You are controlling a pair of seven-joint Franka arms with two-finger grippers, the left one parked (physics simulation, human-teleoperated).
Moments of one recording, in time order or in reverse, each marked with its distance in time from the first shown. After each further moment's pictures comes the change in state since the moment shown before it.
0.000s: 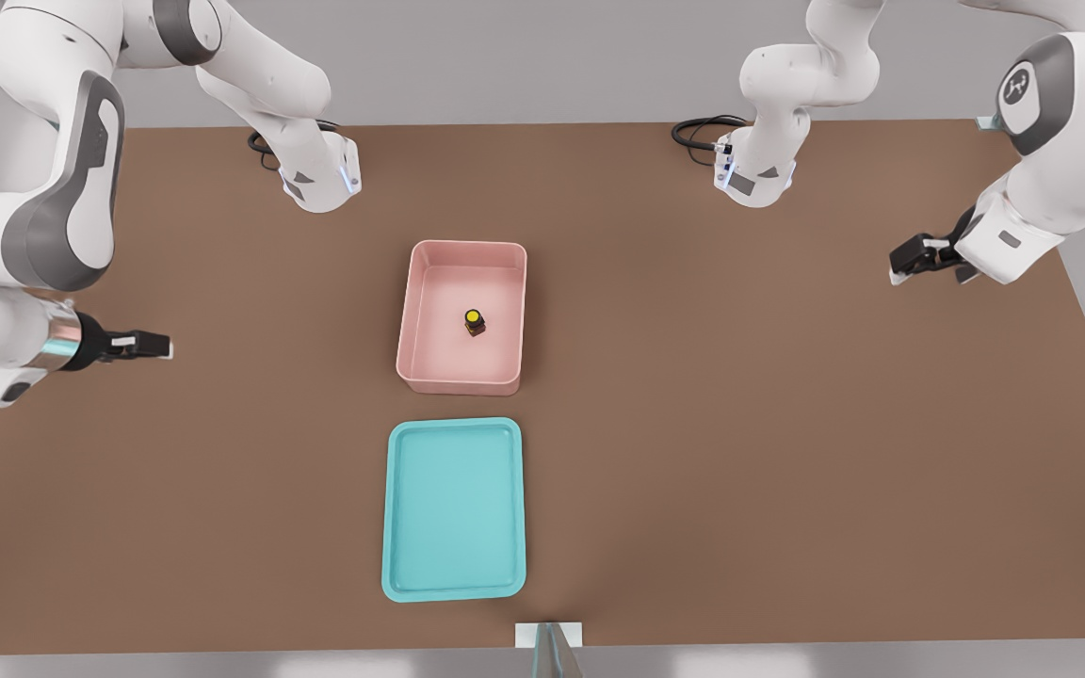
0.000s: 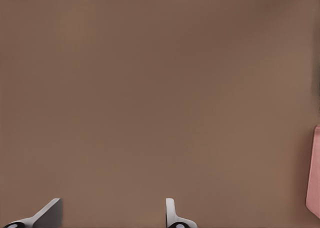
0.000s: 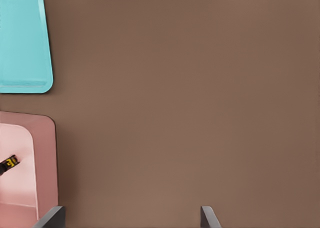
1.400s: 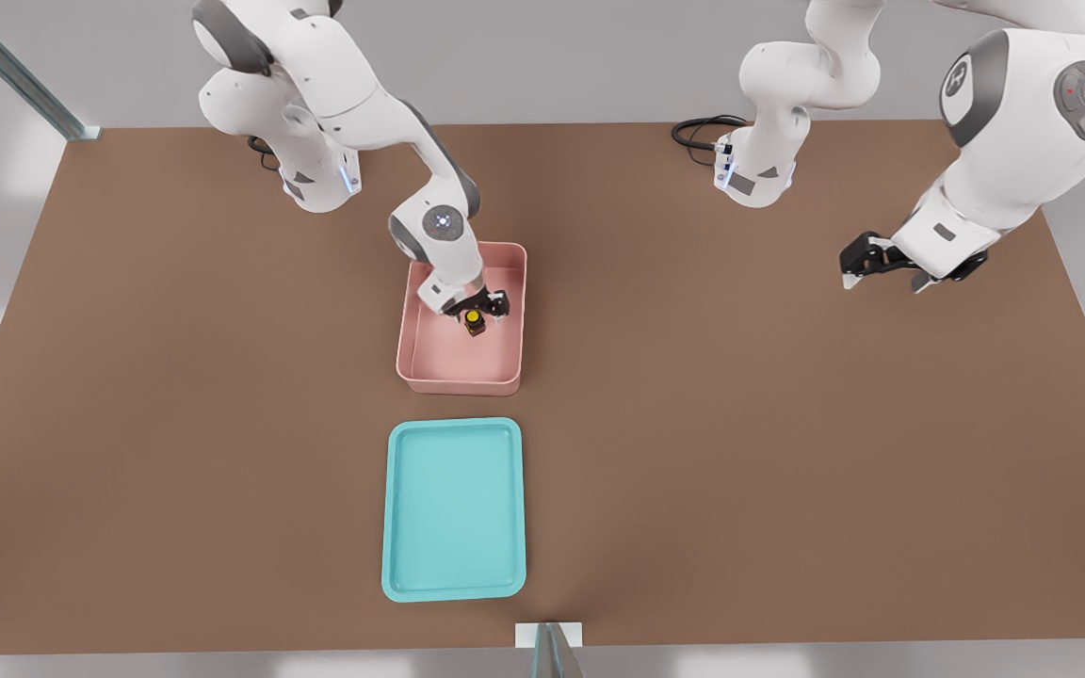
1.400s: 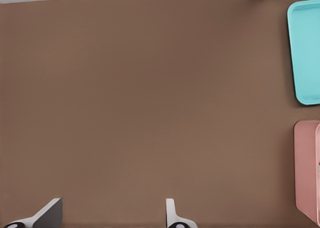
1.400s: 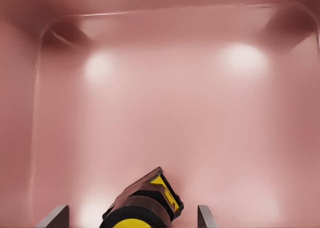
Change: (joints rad) arm 1.127 0.055 -0.266 -1.064 0.040 1.489 0.988
